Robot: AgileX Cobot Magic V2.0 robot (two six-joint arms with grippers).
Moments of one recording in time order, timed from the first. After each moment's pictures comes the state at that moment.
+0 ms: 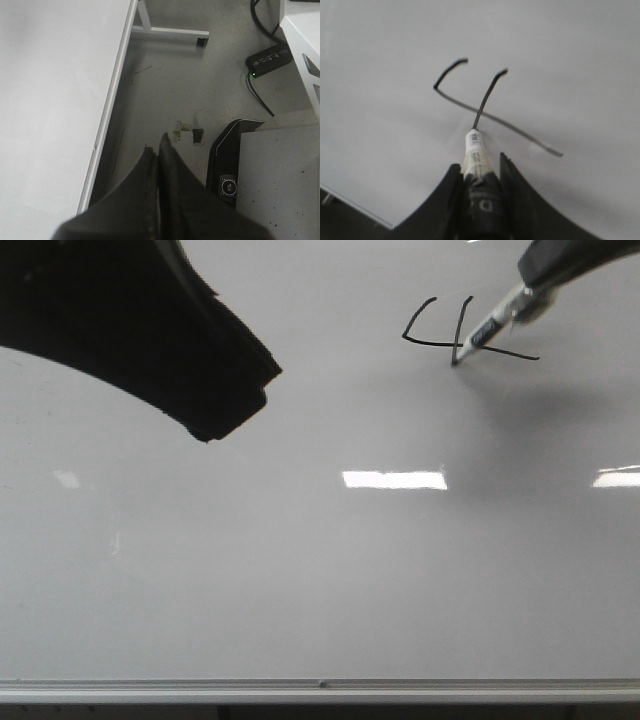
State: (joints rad) left arm -0.90 1.18 -0.94 -0.36 0.76 0.72; right arm 0.08 1.41 -1.09 0.66 0.56 -0.66
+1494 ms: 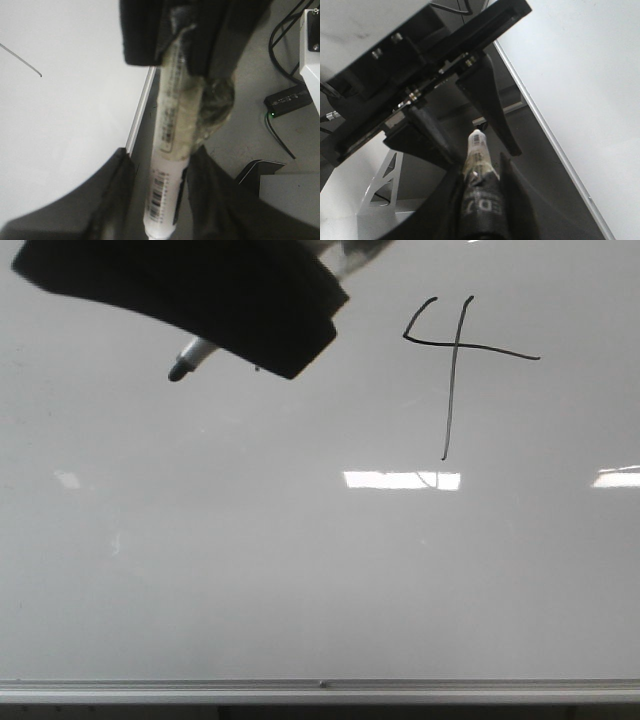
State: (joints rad) left arm -0.90 1.18 -0.94 -0.42 0.61 0.75; right arm 0.53 1.07 -1.00 0.82 0.92 -0.84
